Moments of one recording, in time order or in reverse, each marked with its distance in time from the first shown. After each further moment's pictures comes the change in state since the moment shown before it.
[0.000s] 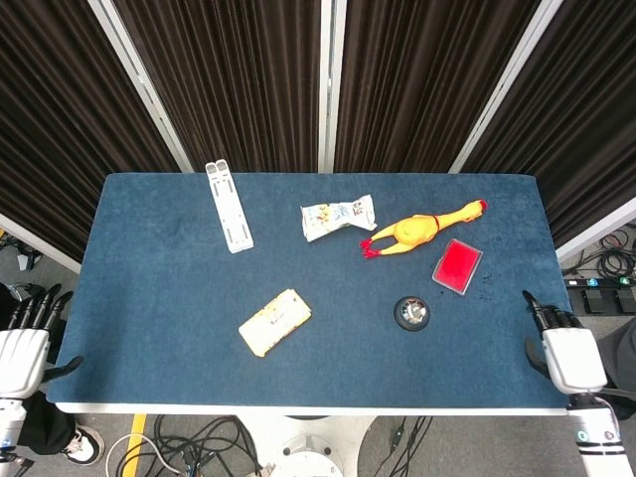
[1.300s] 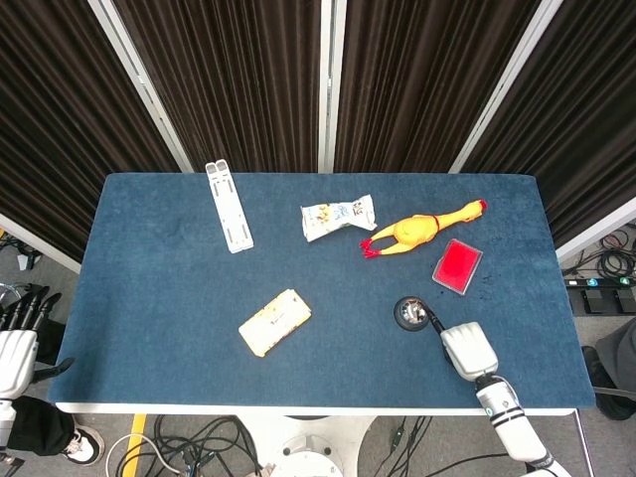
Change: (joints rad) left arm 0.007 -0.010 -0.003 0.071 -0.020 -0.017 -0.091; right arm 0.186 -0.263 -0.039 0.069 0.040 -0.282 -0.271
